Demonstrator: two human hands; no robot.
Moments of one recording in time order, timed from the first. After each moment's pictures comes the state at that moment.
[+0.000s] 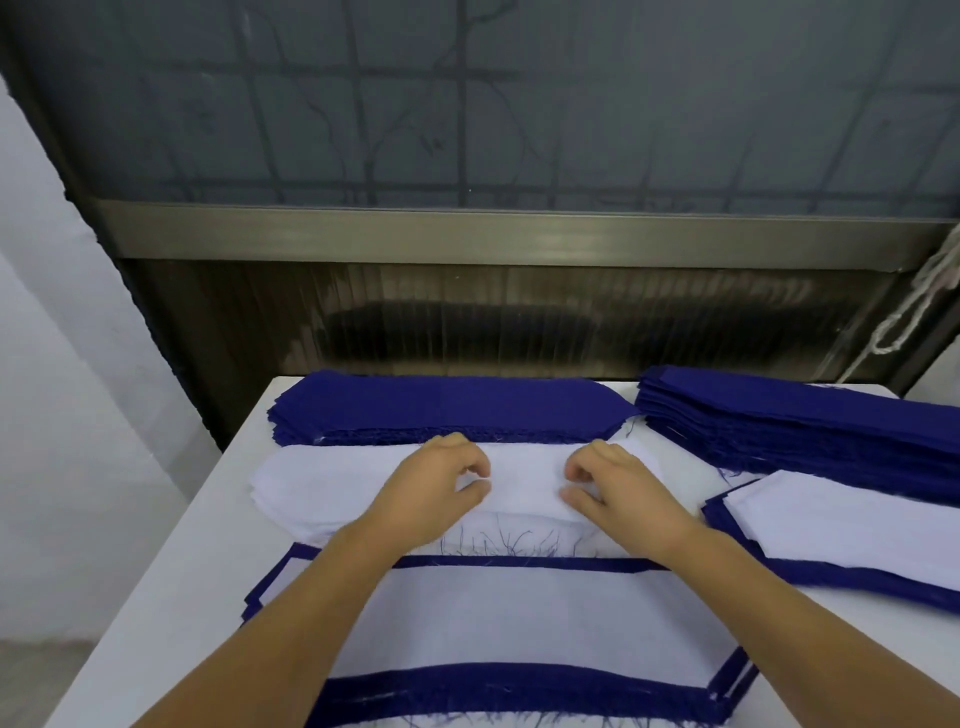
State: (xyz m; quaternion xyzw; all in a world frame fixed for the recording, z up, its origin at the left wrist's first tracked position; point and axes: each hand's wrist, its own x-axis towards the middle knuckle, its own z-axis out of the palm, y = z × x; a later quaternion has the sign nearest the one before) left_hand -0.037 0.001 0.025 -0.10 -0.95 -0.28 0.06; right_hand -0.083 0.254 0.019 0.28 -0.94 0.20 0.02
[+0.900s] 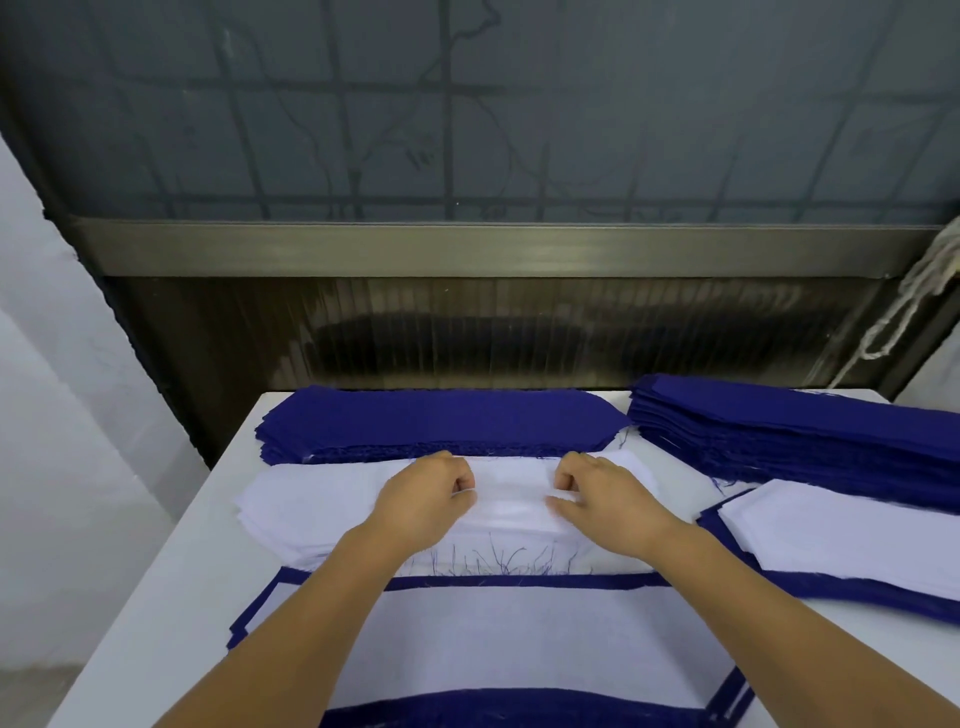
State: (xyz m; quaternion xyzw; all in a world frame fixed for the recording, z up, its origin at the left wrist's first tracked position) left_hand -0.064 0.001 0.014 -0.06 -0.97 -0.22 0.03; right_hand -0.099 0.240 0.021 0.22 -0.96 0.17 -0.04
